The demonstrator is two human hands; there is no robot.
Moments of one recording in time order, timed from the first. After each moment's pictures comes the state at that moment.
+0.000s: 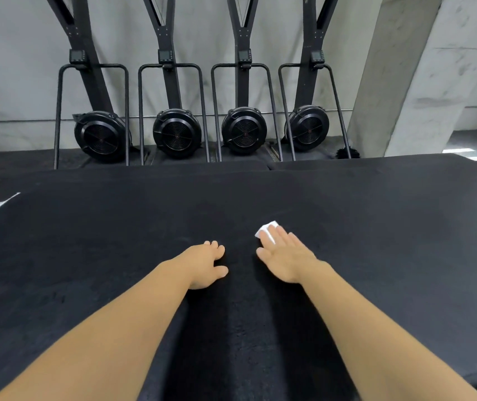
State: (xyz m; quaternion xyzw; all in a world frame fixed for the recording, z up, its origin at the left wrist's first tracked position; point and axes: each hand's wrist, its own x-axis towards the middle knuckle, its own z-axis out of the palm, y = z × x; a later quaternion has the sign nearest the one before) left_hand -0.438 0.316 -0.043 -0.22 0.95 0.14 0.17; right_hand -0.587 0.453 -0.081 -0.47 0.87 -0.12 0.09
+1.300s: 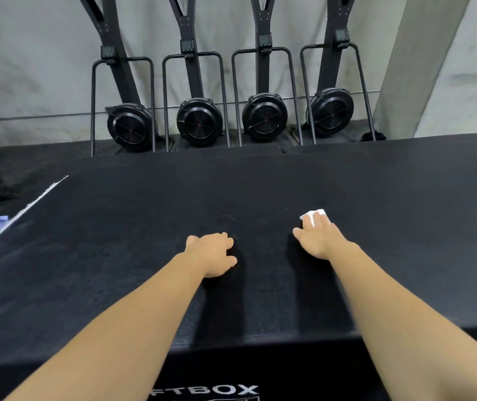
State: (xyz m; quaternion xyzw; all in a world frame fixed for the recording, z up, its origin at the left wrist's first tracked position) left_hand -0.399 0.367 -0.045 -0.27 0.95 0.04 0.16; right_hand -0.594 0.515 -0.083 -0.30 0.92 -0.17 0.16
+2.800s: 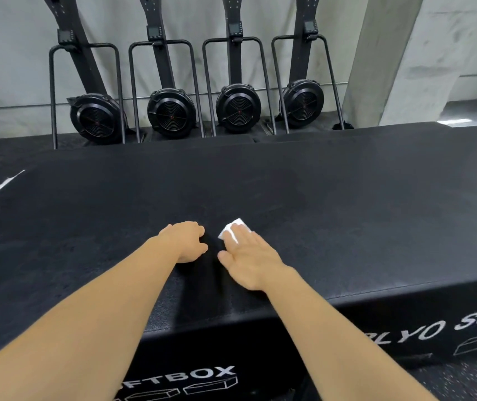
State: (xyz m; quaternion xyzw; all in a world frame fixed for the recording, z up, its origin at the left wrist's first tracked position) left_hand -0.401 0.375 -0.039 -0.29 0.94 0.09 0.17; right_hand -0.478 0.520 -0.077 -0.49 0.84 -0.19 0.12
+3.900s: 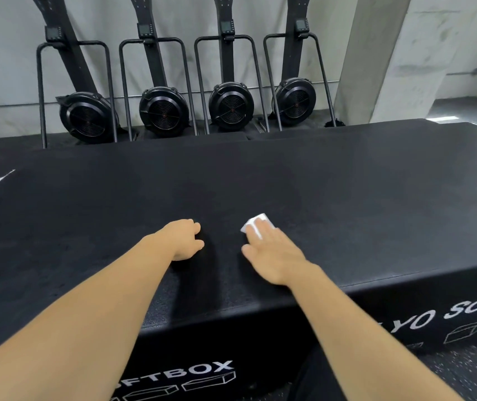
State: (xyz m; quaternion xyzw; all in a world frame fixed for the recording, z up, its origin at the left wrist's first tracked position) left_hand -0.400 0.374 -0.042 -0.28 0.94 0.10 0.17; right_hand -0.498 0.554 -0.081 -0.42 0.86 -0.25 0.11
